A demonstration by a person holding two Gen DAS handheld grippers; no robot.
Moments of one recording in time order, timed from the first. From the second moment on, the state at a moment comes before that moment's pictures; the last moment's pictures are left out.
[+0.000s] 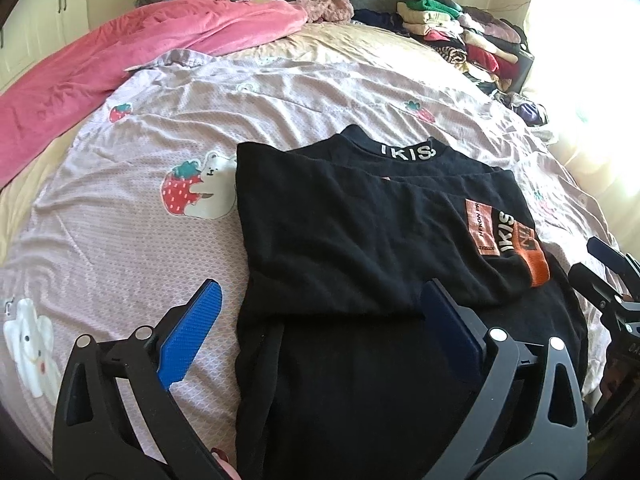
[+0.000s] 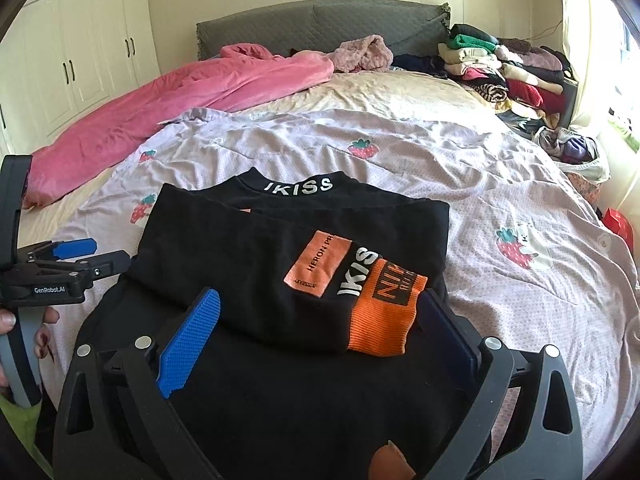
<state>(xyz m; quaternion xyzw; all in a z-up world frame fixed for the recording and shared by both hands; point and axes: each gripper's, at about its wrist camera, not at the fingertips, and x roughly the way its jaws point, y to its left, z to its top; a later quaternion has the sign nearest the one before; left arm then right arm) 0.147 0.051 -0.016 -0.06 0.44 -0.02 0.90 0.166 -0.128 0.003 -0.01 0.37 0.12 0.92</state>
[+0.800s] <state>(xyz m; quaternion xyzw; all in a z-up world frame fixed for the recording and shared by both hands) 0.112 0.073 0.013 -0.07 0.41 -0.02 0.91 0.124 -0.172 0.037 0.00 0.33 0.09 0.94</state>
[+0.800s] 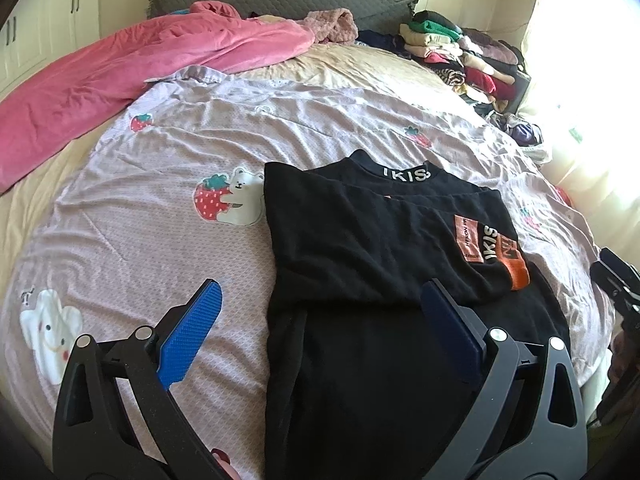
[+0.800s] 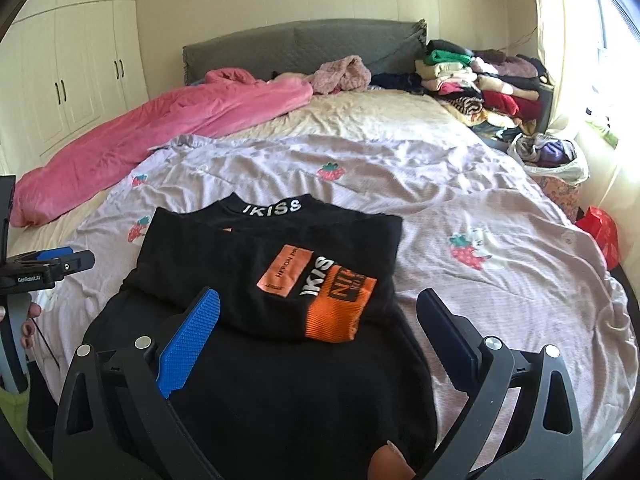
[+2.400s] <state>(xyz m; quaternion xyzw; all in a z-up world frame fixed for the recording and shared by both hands) -0.019 0.111 -0.035 -0.05 0.45 0.01 0.89 -0.022 -0.236 -0.003 -0.02 0.39 0.08 0.92</state>
